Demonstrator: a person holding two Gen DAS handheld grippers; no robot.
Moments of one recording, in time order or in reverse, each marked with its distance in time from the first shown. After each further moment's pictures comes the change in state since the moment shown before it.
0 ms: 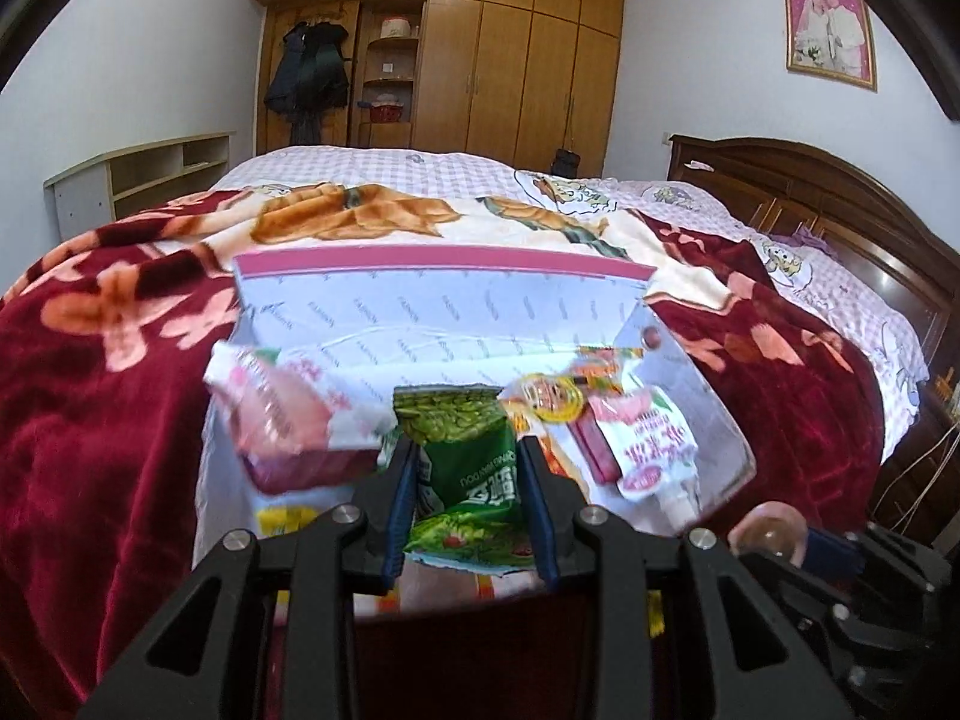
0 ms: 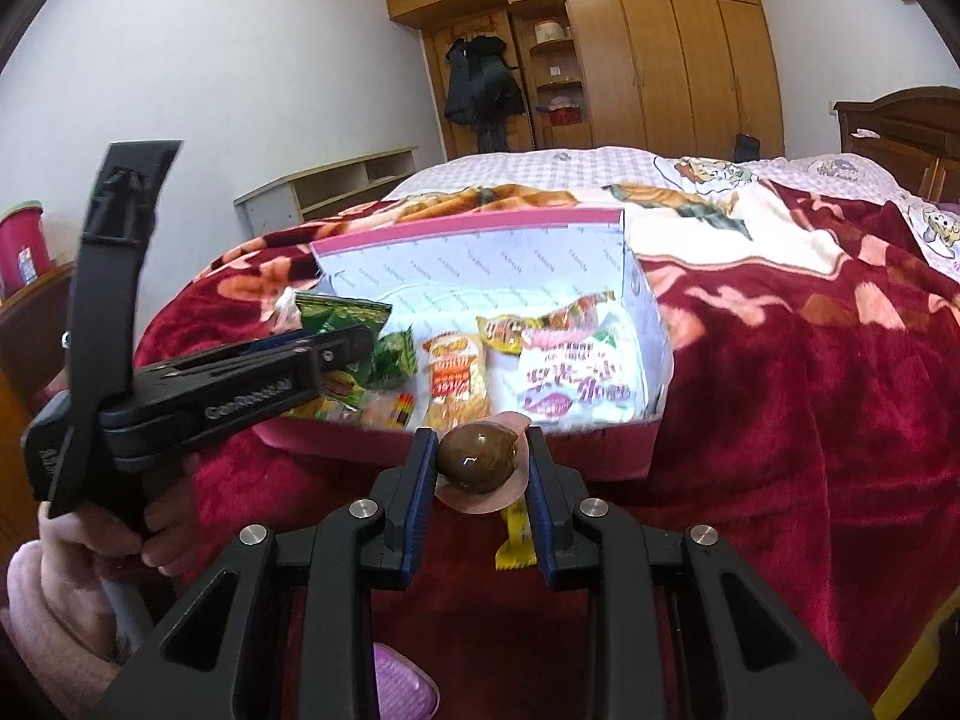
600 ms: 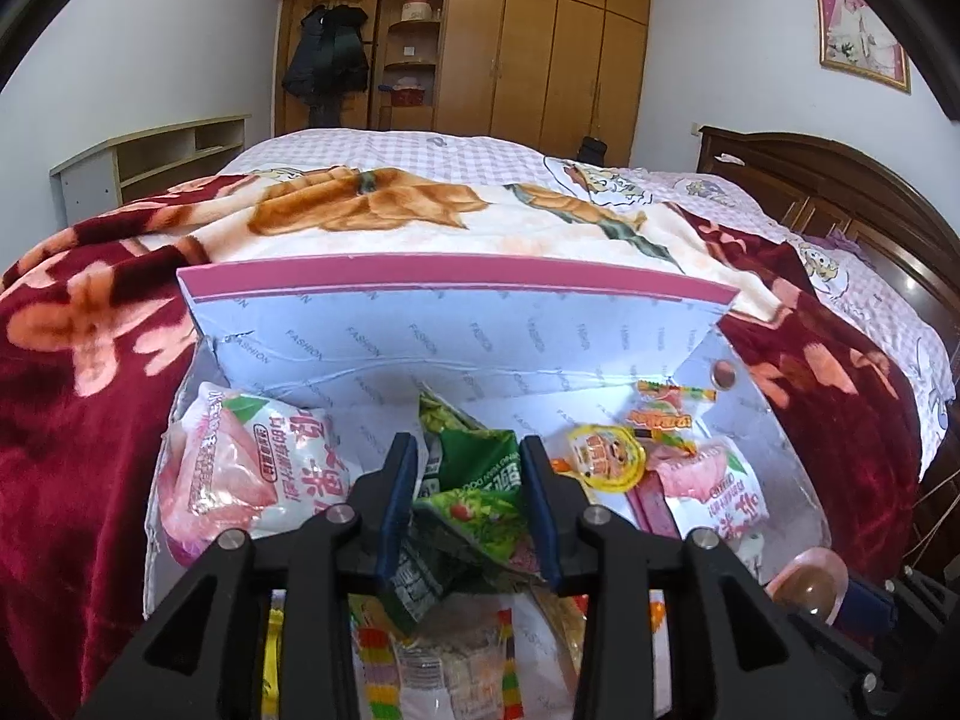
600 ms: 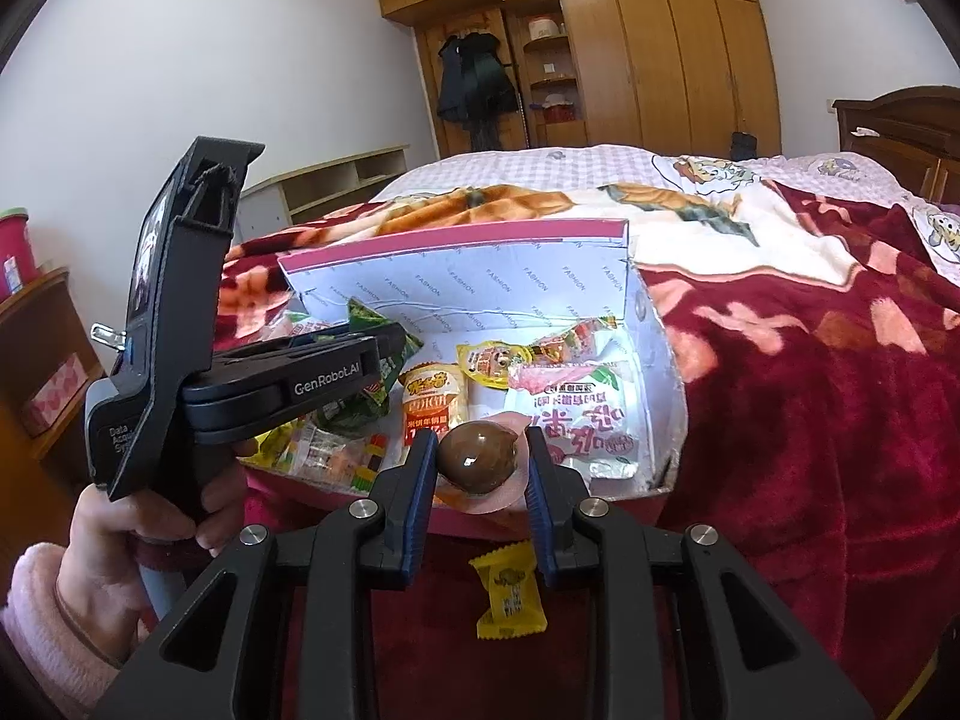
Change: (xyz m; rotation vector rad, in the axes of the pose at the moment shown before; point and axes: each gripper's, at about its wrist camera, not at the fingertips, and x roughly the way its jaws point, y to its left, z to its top) left arm 0.060 0.009 0.025 -0.025 0.037 0.053; right arm 0.034 -0.005 0.017 0.000 0.014 -0.010
